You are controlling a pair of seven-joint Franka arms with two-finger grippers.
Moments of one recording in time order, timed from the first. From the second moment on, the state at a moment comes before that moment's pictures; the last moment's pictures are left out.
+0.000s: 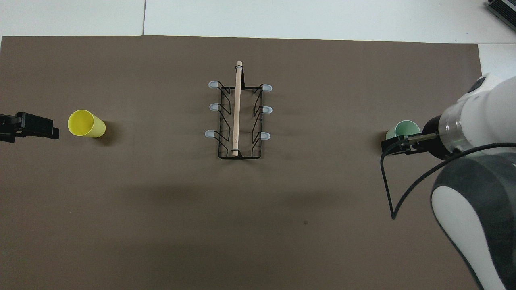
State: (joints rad) left arm -0.08 -0.03 0.11 -1.66 -0.09 1.61 0.00; right arm 0.00 -0.07 0.16 -1.77 -0.02 1.68 0.05
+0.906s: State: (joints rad) left arm -0.07 0.30 0.36 -1.51 -0.44 1.70 -0.71; right arm 0.00 -0.09 0.16 -1.84 -0.28 1.68 -0.57
